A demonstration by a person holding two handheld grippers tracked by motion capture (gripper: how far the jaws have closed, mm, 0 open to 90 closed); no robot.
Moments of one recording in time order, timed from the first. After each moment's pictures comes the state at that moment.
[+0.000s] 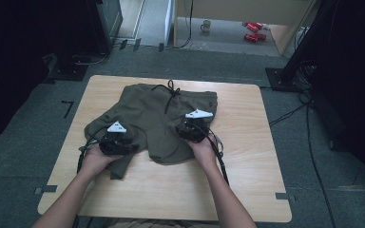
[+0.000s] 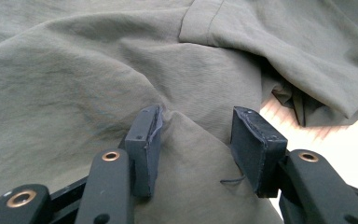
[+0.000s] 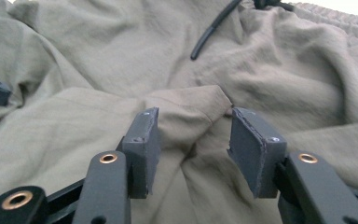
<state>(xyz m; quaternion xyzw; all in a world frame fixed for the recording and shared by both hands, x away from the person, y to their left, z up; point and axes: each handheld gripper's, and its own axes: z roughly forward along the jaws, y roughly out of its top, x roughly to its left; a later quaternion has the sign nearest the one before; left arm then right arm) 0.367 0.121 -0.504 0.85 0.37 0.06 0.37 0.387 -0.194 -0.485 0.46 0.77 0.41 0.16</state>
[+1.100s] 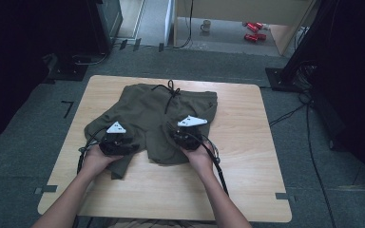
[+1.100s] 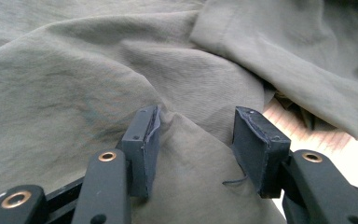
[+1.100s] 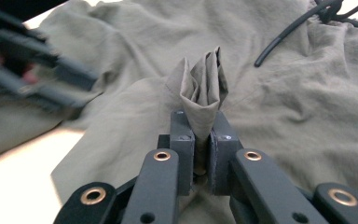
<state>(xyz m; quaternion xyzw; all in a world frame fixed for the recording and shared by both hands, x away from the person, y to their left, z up) 0.366 0.121 -0.507 0.85 0.36 0.07 0.38 0.346 -0.174 -0.469 0.41 0.79 0.44 0.14</state>
